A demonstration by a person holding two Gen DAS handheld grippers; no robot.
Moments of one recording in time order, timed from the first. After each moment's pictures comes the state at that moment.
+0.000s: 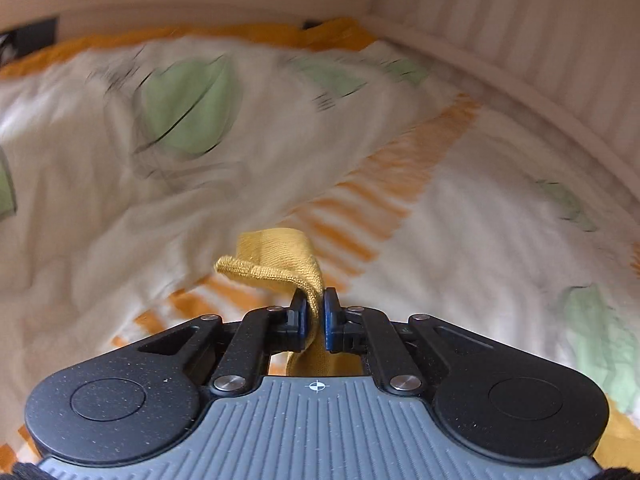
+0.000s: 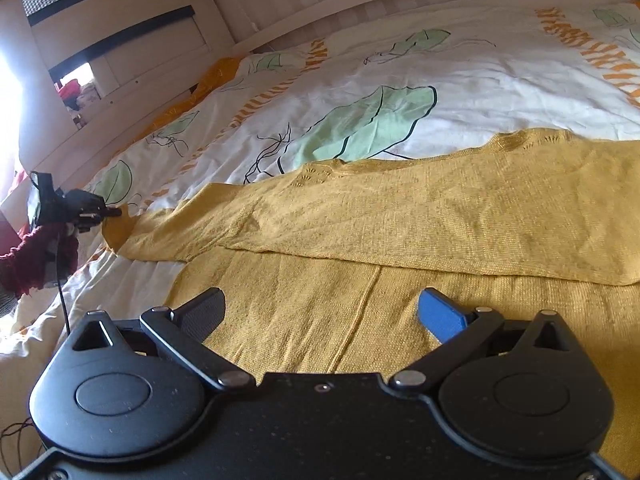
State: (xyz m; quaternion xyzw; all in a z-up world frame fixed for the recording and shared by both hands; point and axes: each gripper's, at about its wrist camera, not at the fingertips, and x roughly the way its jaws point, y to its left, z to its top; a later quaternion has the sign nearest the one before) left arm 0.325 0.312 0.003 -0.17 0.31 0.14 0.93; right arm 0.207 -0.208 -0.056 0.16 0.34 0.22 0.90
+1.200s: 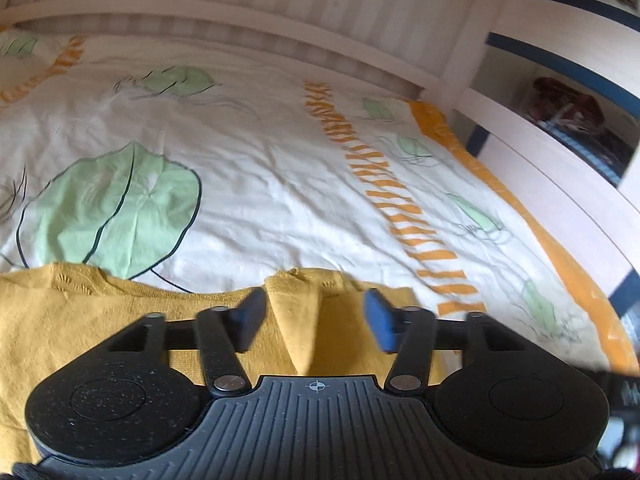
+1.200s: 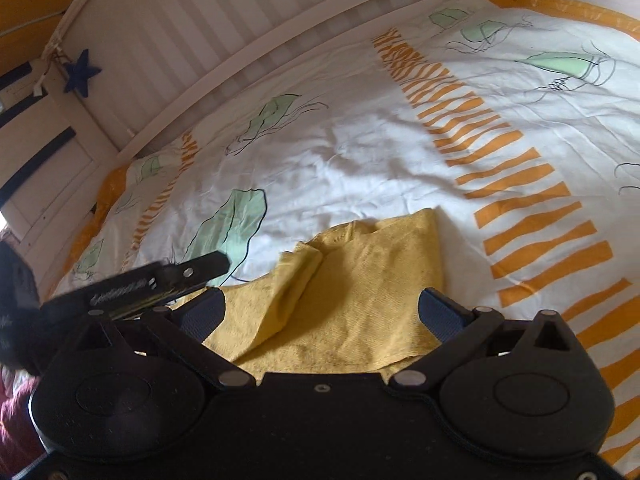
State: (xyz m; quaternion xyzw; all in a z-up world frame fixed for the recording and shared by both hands) left arm 0.294 -0.108 0.004 -0.06 0.33 -0.26 0.90; right arm 0.206 -0.357 0.001 0.28 0.32 0.04 0.90
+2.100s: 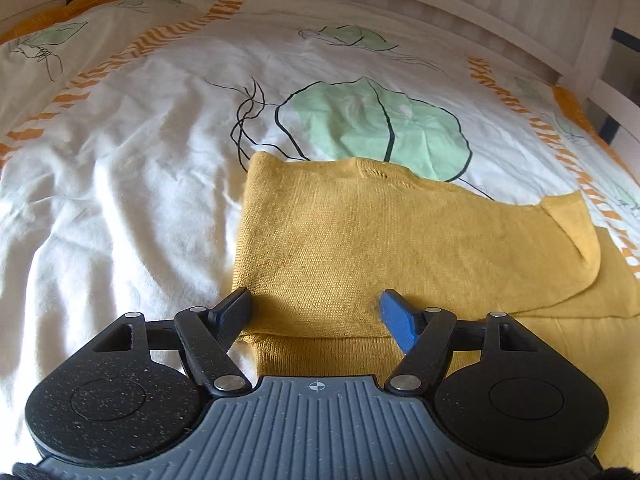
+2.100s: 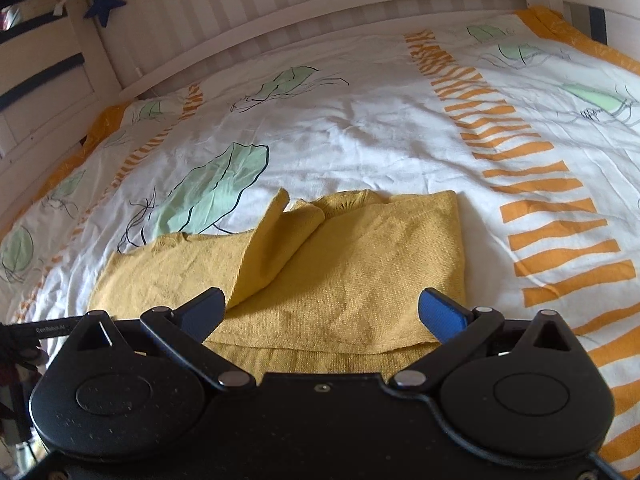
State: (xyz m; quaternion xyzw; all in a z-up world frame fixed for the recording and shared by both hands) left arm 0.296 0.061 -0.061 -0.05 0.40 -0.09 0.91; right arm 0.212 -0.309 -0.027 0.15 0.33 0.05 0.93
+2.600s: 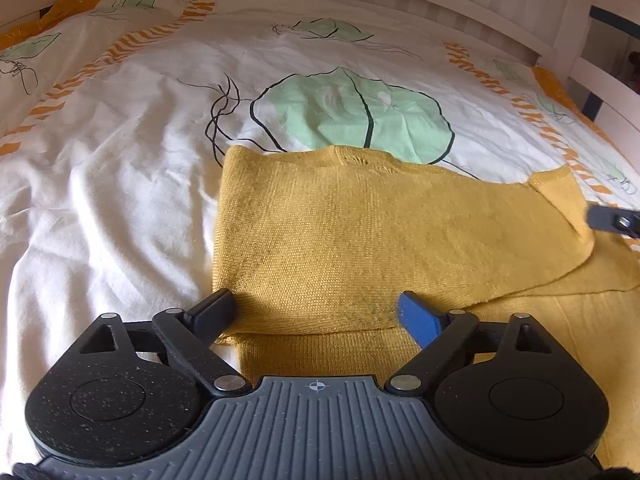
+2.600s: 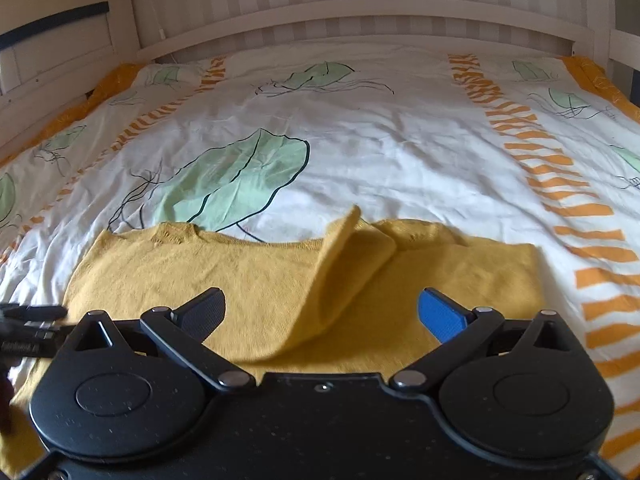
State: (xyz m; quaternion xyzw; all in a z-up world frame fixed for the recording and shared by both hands) left arm 0.297 0.055 -0.071 -0.02 0.40 -0.12 0.91; right arm 0.275 -0.239 -0.030 0.07 0.33 0.05 0.94
